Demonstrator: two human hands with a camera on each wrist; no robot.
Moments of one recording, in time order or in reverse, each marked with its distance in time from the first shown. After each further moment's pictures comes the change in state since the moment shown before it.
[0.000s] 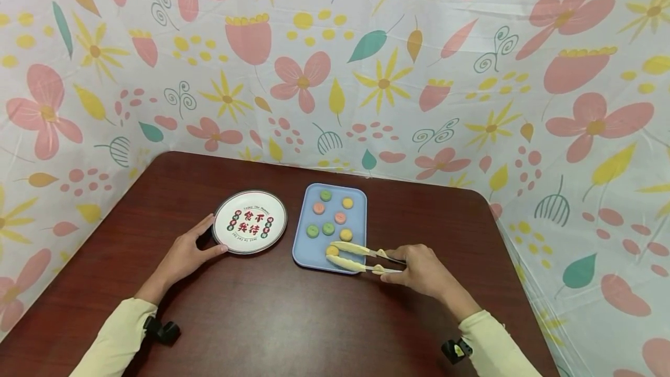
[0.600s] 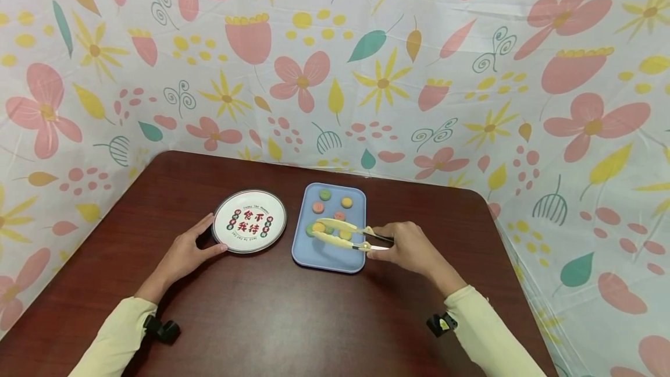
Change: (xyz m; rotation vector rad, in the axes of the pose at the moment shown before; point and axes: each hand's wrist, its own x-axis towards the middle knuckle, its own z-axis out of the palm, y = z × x) left_hand -0.001 0.000 0.001 0.008 0.018 0.019; right_hand 0.037 -0.021 -0.021 0.028 0.039 -0.037
